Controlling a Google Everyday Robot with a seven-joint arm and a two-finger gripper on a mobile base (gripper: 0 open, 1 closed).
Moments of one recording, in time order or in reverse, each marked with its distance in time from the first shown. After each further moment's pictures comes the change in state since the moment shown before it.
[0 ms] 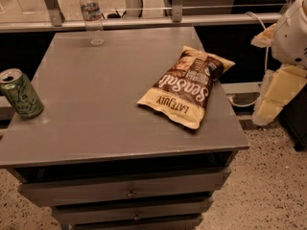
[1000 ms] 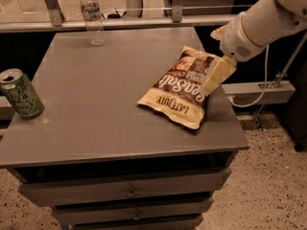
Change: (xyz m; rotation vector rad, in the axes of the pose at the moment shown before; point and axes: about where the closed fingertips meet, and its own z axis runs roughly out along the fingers) arm -0.063 -0.109 0.107 0.079 -0.271 0.018
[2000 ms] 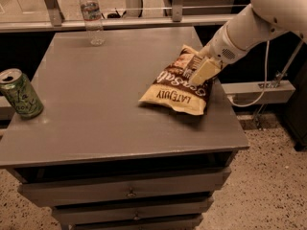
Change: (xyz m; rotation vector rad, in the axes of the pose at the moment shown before) arm 0.013 -0.024 0.052 -0.028 0.015 0.113
